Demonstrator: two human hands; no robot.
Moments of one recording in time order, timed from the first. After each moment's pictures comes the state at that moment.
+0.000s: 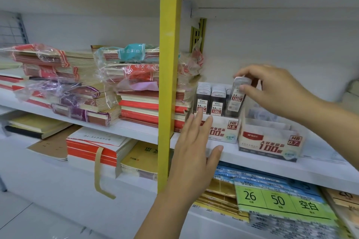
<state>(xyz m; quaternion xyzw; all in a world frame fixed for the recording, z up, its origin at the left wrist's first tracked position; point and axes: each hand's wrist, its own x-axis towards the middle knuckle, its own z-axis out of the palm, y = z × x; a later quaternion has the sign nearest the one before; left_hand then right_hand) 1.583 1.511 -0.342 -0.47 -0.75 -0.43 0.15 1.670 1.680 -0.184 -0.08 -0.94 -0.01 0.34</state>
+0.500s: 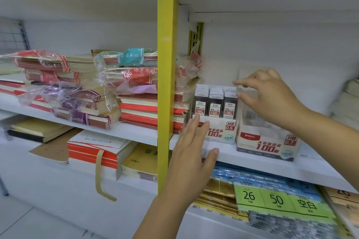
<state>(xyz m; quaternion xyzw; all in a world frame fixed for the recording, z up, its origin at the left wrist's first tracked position) 1.581 1.507 -0.346 -0.48 -0.74 -0.44 0.15 1.667 1.688 -0.202 -0.15 -0.93 -0.05 0.34</state>
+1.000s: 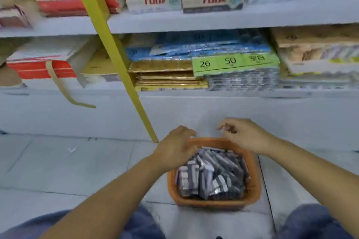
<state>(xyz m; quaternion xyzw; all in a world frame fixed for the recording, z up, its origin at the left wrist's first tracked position) 1.673 1.459 -0.549 -0.55 -0.78 -0.20 -0.21 1.843 1.634 -0.514 -0.28 -0.89 0.36 -0.01</state>
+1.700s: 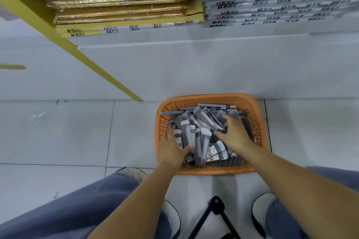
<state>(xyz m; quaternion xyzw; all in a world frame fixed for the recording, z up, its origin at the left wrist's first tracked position) 1.714 1.455 -0.756 -0.22 -0.90 -0.14 -0.36 1.850 1.624 -0.764 -0.49 -0.77 0.40 -0.10</state>
